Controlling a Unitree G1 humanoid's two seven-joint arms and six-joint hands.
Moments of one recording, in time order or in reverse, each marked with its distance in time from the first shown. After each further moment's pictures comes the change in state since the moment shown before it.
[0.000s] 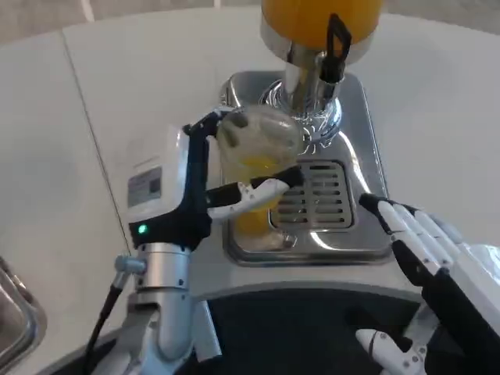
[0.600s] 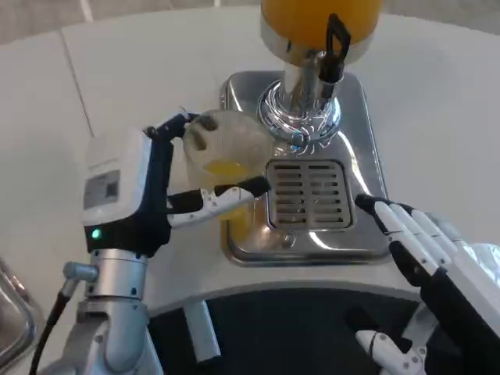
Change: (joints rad) left arm 0.109 0.115 0.084 -0.150 -0.023 -0.061 -0.093; right arm -0.011 -0.027 -0.009 0.001 0.001 -0.004 0.000
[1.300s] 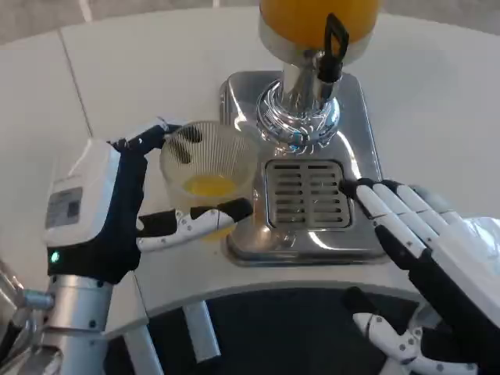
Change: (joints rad) left arm 0.210 0.045 0.115 -0.287 -0.025 -0.053 -0.151; right arm -0.123 -0.119 -0.019 0.043 -0.012 -0.044 0.004
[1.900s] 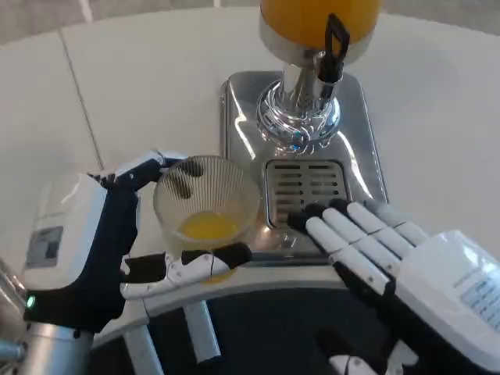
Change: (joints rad) left arm 0.220 -0.007 0.071 -0.222 -0.040 -0.060 -0.111; right arm 0.013 -0.075 -0.017 0.039 0.018 -0.225 -0.022
